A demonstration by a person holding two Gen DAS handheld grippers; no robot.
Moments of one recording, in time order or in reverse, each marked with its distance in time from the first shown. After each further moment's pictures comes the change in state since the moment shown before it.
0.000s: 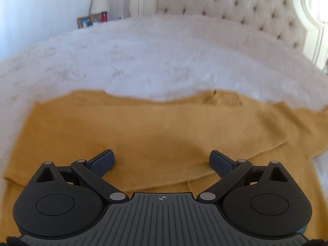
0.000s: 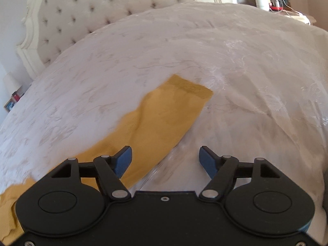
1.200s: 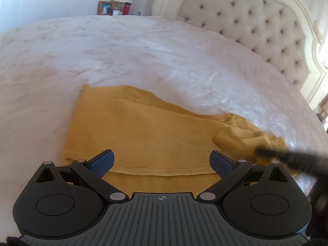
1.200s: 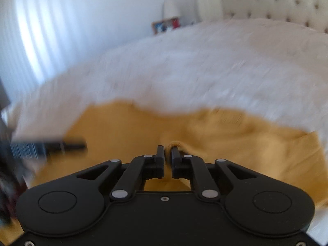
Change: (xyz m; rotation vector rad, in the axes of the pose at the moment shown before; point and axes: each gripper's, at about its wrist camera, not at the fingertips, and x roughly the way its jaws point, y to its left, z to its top) left arm -0.062 0.104 0.001 -0.243 -0.006 -0.114; right arm -0.089 0.337 -0.196 -0.704 0.157 0.608
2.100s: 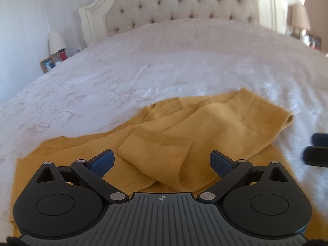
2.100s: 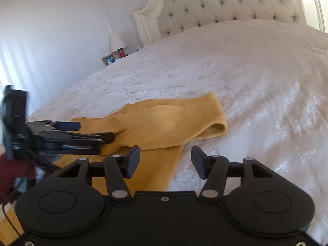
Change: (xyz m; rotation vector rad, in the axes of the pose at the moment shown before) left arm 0.062 -0.174 -0.044 0.567 -0.045 0.058; right arm -0.115 -0.085 -0.079 0.272 -0.200 -0.178
